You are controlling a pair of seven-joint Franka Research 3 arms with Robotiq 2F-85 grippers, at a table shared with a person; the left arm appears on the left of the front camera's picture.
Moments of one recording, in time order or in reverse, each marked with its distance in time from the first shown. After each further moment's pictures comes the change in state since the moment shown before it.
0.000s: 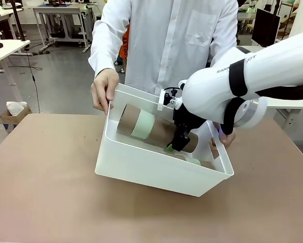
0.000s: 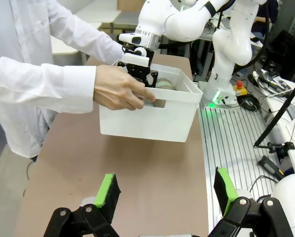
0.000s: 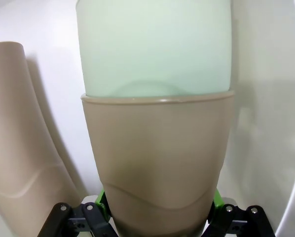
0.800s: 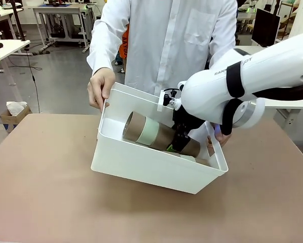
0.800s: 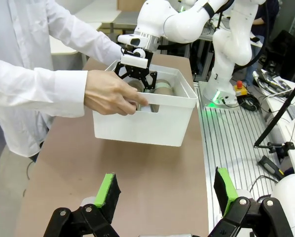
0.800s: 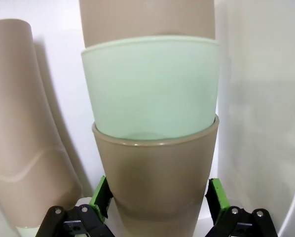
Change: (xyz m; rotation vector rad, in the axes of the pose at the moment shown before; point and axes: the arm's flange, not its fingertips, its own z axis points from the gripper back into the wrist) left arm 0.000 0.000 0.000 0.000 0.000 0.000; right arm -0.001 -0.003 0.000 -0.008 0.001 0.000
